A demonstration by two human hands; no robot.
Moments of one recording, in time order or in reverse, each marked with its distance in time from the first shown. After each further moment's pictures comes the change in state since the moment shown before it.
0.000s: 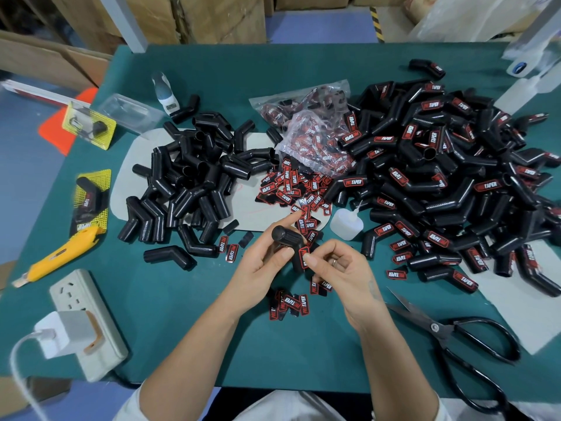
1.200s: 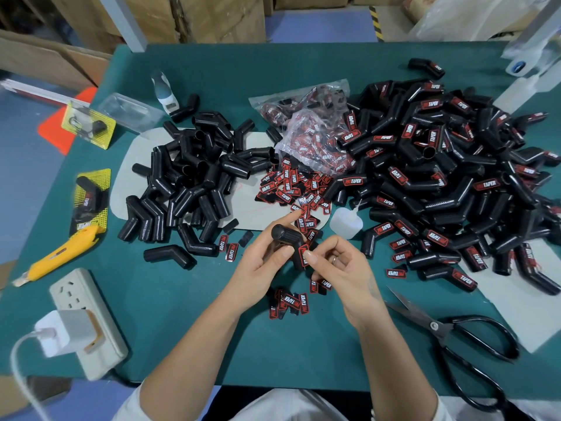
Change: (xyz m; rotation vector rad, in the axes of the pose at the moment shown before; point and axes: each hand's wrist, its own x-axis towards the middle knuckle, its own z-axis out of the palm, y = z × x) left_hand 0.001 -0.003 0.000 -0.044 0.001 0.028; right_hand 0.001 0.005 -0.003 -0.032 0.032 -0.038
